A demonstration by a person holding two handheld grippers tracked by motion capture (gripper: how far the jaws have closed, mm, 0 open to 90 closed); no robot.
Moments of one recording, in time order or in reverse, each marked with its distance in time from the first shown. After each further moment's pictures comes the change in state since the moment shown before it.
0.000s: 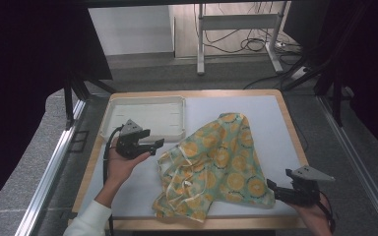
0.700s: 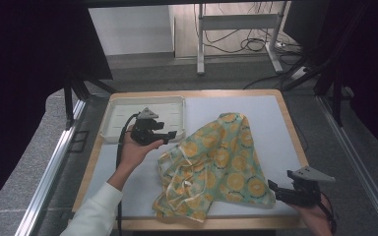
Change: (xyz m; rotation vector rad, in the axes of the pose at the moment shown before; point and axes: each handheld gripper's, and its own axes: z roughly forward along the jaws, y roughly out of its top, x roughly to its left) left arm -0.002 0.038 0.041 0.119 -0.068 0.026; right arm -0.003 -0.004 0.001 0.018 -0.012 0.016
